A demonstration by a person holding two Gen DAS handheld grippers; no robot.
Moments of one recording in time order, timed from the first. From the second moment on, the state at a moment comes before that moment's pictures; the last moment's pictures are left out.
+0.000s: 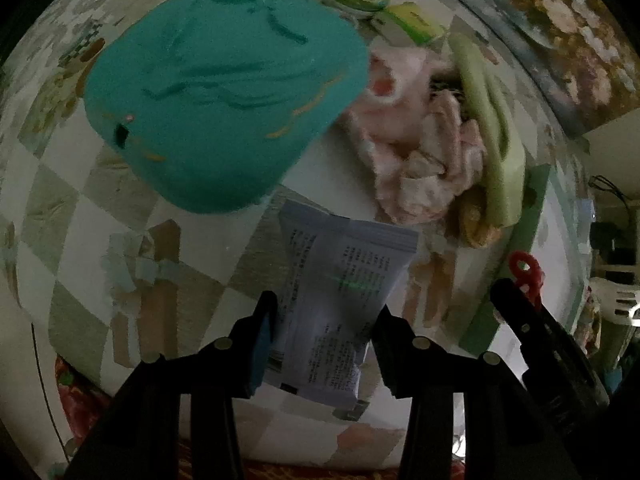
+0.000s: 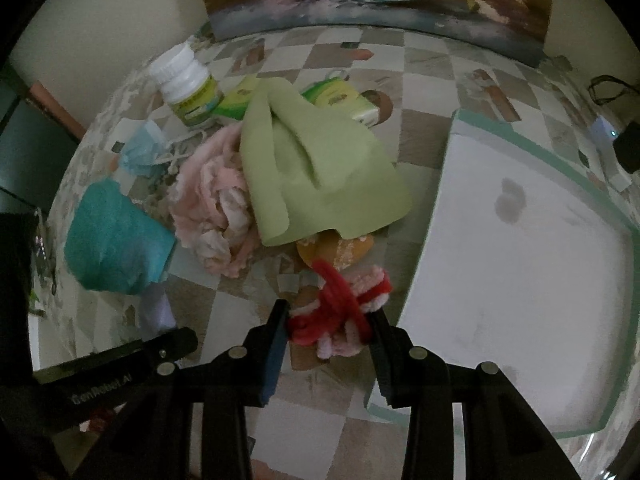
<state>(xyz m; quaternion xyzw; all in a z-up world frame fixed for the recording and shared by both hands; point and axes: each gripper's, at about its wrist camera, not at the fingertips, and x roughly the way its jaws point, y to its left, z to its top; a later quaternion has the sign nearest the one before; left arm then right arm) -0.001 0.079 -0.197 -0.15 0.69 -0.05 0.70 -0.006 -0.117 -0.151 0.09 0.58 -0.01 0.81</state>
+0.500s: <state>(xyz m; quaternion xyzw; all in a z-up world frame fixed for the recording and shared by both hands) -0.018 0.030 -0.163 -0.11 0.67 -0.12 0.72 -0.021 -0.157 -0.114 0.13 0.53 -0.07 0.84</state>
